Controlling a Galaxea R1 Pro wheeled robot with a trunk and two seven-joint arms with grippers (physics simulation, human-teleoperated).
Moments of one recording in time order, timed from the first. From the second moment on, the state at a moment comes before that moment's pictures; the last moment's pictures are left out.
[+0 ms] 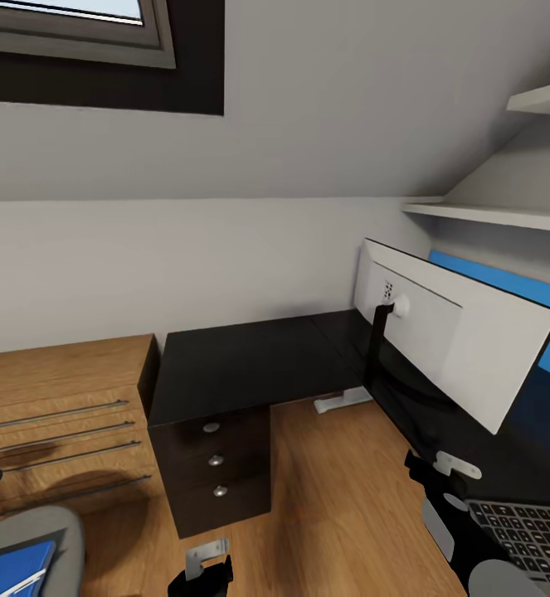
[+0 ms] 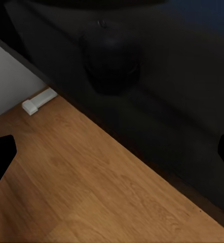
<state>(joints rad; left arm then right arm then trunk) -0.23 -0.08 -0.44 -0.64 0.54 -0.08 0.37 -0.55 -0.11 -0.16 -0.50 -0.23 -0.13 -0.22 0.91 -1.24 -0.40</state>
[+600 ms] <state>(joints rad) -0.23 -0.08 -0.44 -0.64 0.54 -0.08 0.38 -0.55 -0.11 -0.16 -0.50 -0.23 -0.14 -0.22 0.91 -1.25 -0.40</state>
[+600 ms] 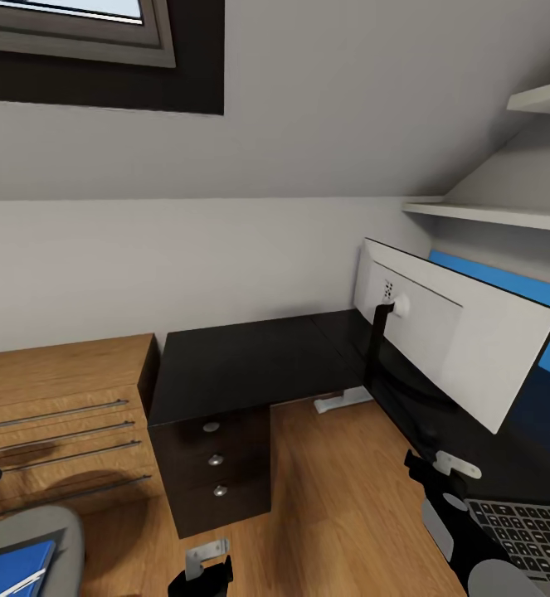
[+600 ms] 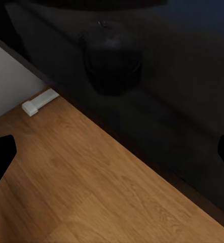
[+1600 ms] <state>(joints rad) -0.23 -0.08 -0.44 -0.64 0.54 -0.08 0.38 -0.55 -0.11 -0.16 -0.50 -0.23 -0.14 -0.22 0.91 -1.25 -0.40</state>
